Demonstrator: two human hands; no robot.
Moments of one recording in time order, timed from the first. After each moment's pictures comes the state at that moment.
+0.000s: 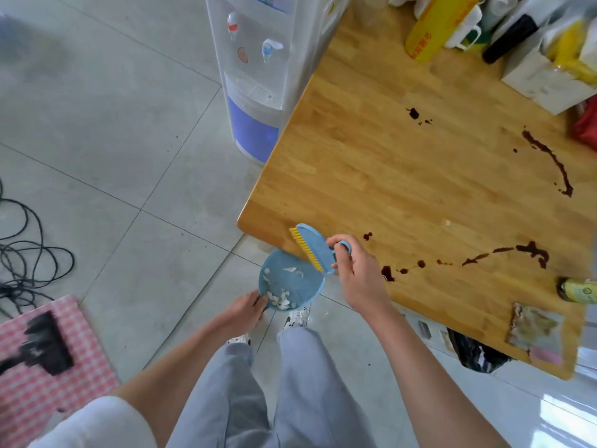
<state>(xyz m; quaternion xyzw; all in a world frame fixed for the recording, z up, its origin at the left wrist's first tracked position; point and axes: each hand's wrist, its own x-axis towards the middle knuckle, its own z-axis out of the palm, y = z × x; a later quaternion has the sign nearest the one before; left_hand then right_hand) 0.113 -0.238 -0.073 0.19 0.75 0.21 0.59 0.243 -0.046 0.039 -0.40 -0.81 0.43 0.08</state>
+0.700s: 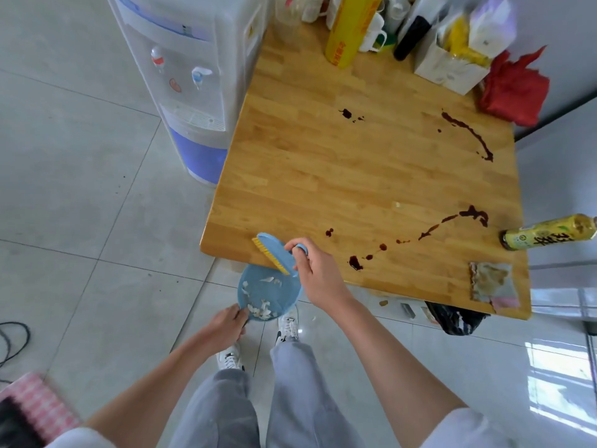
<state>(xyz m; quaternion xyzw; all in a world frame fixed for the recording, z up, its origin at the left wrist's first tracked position) 0.107 -0.225 -0.072 0.14 0.72 0.26 0.63 0.240 -0.063 0.039 -0.43 -0.78 0.45 0.08</state>
